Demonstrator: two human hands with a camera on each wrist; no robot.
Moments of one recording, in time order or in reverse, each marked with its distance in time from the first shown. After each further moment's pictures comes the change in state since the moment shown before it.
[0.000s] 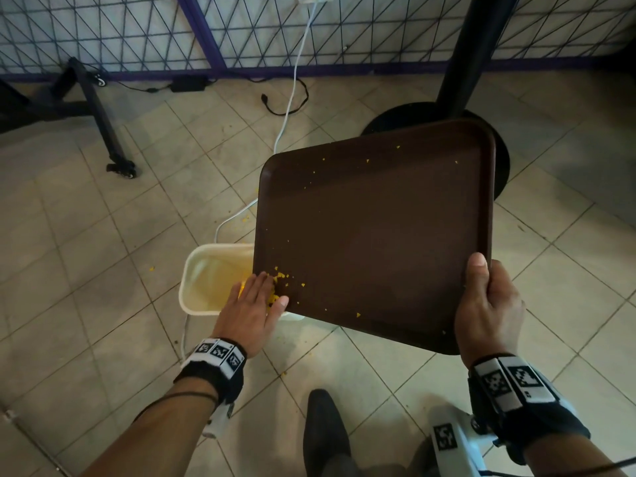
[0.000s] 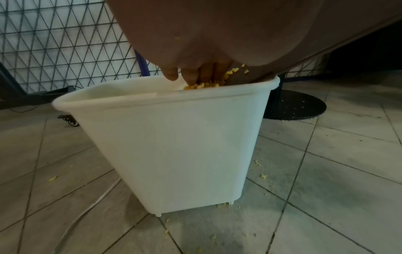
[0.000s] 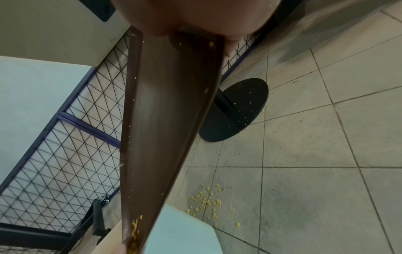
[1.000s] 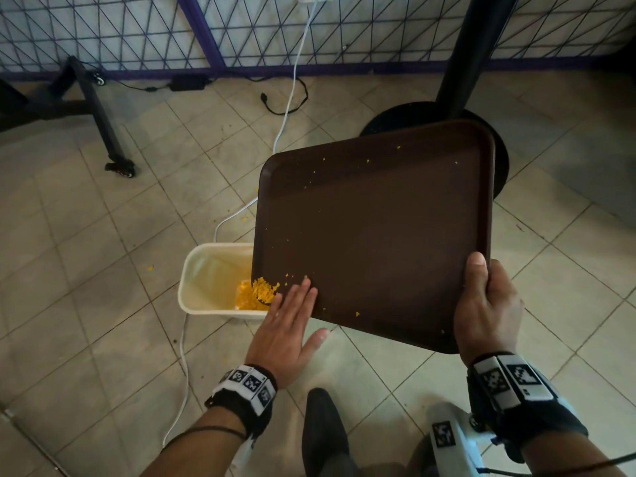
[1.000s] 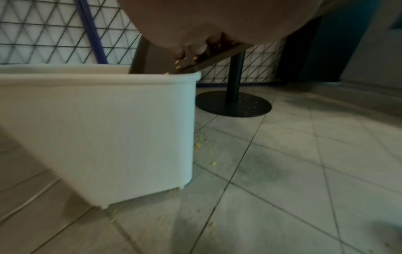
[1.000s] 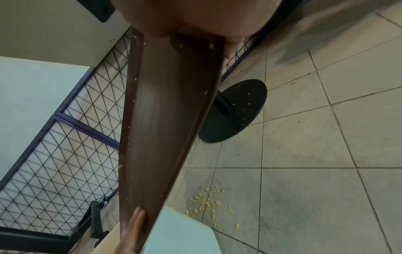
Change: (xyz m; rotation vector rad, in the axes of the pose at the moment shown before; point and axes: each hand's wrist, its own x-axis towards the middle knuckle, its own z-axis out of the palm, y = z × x) left_hand -0.030 0.057 0.025 -0.029 0.077 0.247; right_hand 0.000 -0.003 -0.001 -0.003 -0.011 0.021
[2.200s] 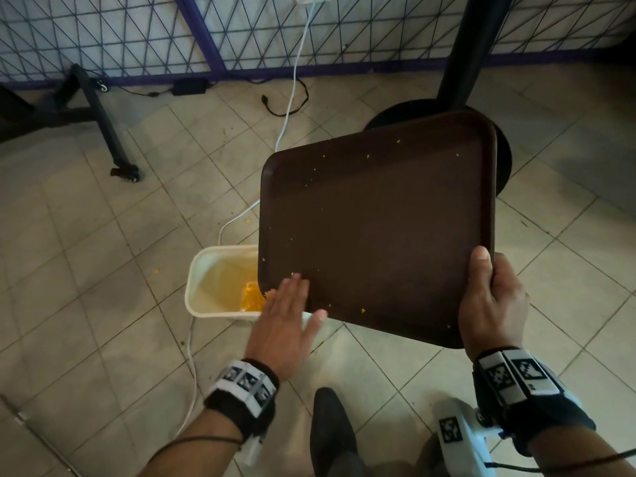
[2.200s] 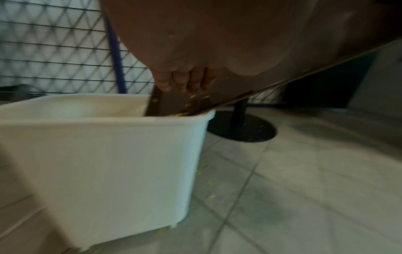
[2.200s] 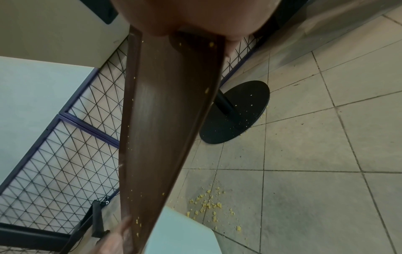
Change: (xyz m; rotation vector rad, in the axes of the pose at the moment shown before) left_hand -0.001 0.011 -0.041 -0.103 -0.027 -0.160; right_hand -0.002 -0.006 -0.001 0.020 -0.002 -0.011
